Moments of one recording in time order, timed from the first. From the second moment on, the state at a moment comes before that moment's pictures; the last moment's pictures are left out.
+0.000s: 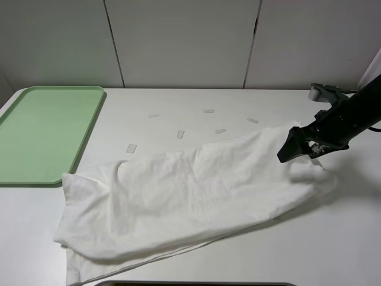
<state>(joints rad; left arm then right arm) -0.10 -0.01 -0.49 -0.04 1.05 0.09 -0.07 1.77 -0.91 0.58 0.73 -0.84</state>
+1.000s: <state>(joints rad) -0.10 -0.01 -0.49 -0.04 1.05 0.09 -0.05 1.93 -0.91 0.78 0.76 -1.08</state>
